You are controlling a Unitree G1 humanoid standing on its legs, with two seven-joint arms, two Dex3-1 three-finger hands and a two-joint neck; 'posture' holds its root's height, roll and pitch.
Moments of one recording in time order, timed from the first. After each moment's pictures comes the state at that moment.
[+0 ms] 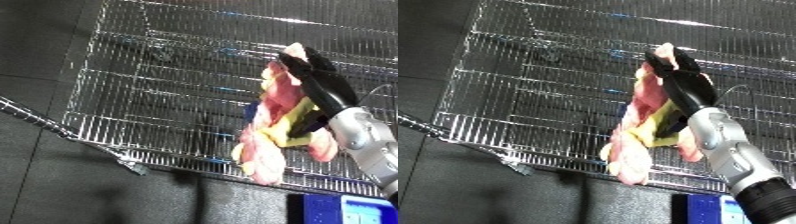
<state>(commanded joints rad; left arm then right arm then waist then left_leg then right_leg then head) 0.16 0.44 -0.20 0.04 -0.55 -0.28 0.27 -1.23 -0.76 0.85 0.87 -0.11 -0.04 -0.11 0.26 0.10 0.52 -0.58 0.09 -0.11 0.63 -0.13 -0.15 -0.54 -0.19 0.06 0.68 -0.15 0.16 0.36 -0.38</state>
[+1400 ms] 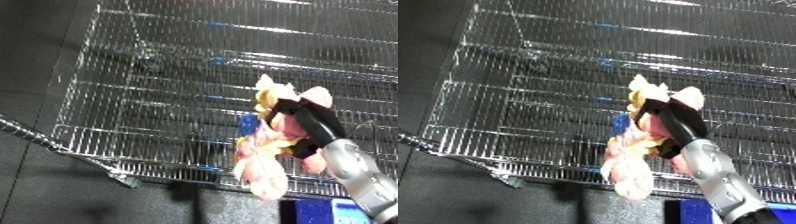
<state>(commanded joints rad) 0.09 0.40 -0.18 0.12 -0.54 -0.24 0.25 -0.93 -0.79 0.56 0.63 -0.07 -0.03 -0.18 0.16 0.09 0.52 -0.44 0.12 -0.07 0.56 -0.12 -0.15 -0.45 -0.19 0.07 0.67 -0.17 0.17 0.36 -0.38</state>
